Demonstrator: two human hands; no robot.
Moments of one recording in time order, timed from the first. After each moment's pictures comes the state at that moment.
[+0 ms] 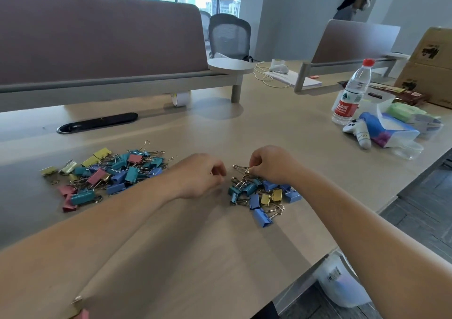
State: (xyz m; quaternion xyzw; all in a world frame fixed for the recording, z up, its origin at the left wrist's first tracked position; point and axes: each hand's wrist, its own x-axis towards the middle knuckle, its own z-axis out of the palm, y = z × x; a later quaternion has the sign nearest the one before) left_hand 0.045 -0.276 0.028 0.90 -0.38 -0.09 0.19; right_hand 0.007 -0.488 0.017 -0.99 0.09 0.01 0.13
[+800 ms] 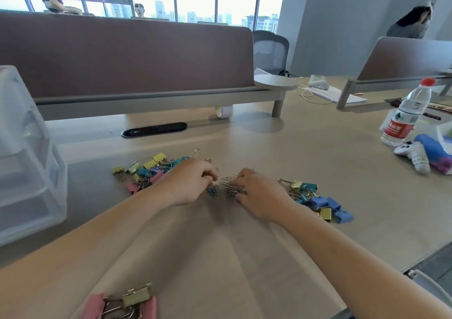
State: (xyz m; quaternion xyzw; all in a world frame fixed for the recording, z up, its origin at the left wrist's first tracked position) left_hand 0.061 -0.172 0.029 0.93 -0.26 -0.05 0.26; right_hand 0.019 -0.365 -0.006 -0.99 -0.08 -0.01 0.09
